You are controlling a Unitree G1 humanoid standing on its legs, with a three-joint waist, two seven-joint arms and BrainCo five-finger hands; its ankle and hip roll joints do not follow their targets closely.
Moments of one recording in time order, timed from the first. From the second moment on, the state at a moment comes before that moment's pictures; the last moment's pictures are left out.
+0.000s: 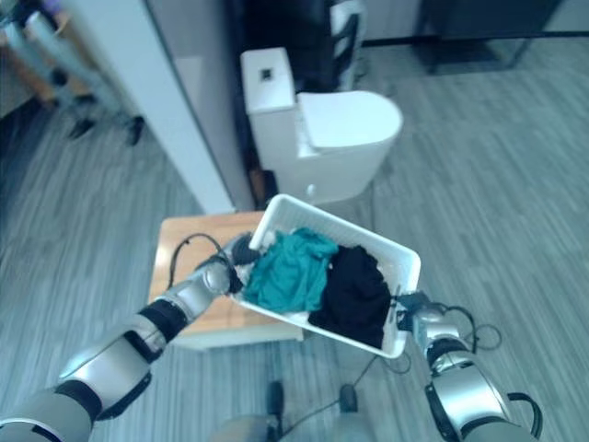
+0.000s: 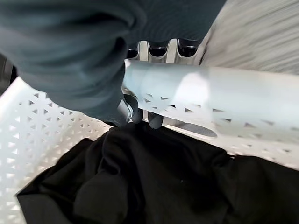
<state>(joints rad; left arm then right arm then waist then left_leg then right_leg) -0.81 0.30 -0.84 1.04 0.06 0.08 0.17 -0.59 -0.41 0.27 1.21 0.43 0.12 -0.08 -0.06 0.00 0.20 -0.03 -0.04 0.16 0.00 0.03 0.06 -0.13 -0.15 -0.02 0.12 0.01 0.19</state>
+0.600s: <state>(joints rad) -0.78 0.28 -0.78 1.05 0.11 0.06 0.11 -0.45 -0.48 0.31 1.02 0.42 0.10 -0.06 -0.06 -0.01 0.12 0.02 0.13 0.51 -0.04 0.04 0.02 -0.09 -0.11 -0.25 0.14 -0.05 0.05</state>
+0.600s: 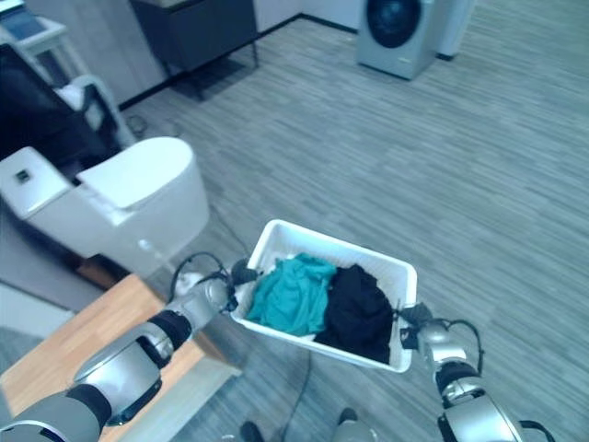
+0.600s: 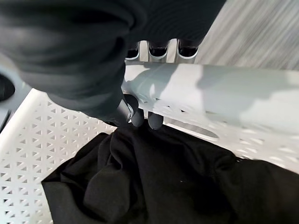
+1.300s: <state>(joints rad) -0.78 0.27 -0.74 1.20 0.04 0.03 0.12 -0.50 -0.48 0.44 1.02 0.41 0.10 -0.04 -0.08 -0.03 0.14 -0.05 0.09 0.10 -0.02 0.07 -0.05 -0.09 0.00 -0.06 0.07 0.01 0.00</state>
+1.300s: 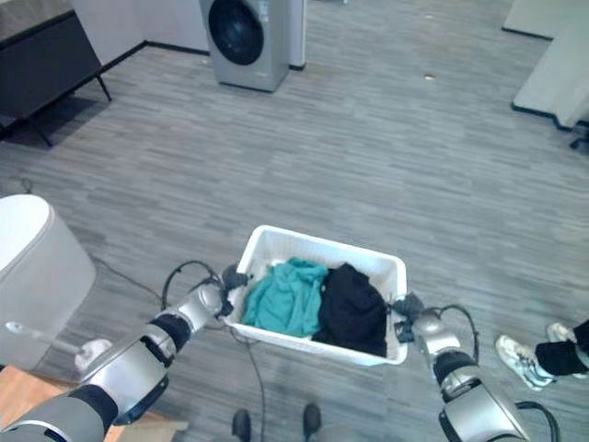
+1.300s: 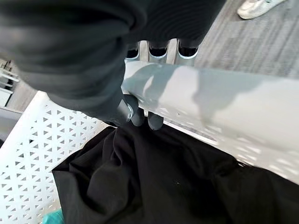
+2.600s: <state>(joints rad) -0.88 0.44 -0.67 1.25 -0.16 0.03 0.15 -0.64 -0.36 0.53 0.95 0.44 0.10 -0.07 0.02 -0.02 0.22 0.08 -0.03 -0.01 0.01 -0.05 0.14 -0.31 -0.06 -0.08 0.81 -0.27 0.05</state>
